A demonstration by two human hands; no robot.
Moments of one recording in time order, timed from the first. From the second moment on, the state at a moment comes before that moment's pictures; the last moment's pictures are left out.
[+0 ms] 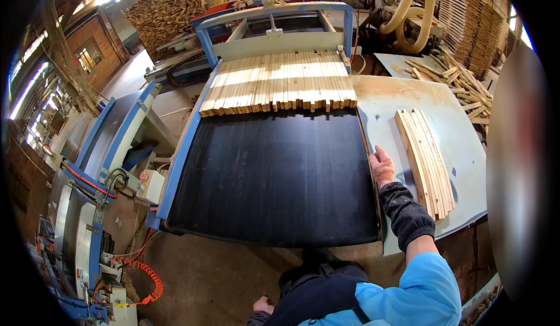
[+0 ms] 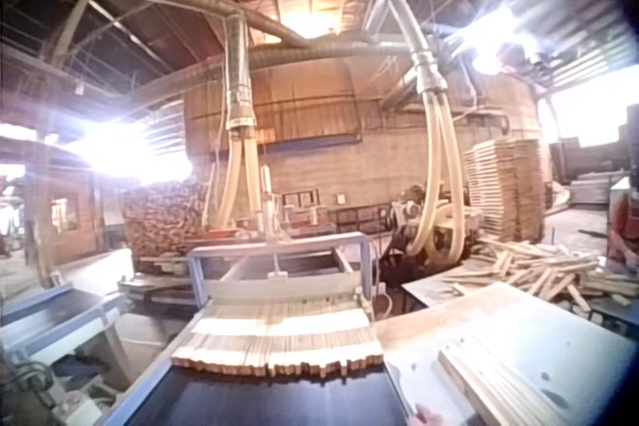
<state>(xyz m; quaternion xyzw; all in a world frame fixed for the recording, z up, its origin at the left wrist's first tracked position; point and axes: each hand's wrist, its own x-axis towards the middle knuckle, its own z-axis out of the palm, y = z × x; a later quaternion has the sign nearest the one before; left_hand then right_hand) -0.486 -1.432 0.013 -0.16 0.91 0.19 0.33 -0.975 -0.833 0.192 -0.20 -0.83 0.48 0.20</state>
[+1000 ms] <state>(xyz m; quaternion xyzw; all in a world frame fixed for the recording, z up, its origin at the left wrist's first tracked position) -0.506 -1.436 -0.029 -0.05 0.90 0.16 0.39 -0.944 -0.849 0.201 -0.20 -0.83 0.47 0.22</state>
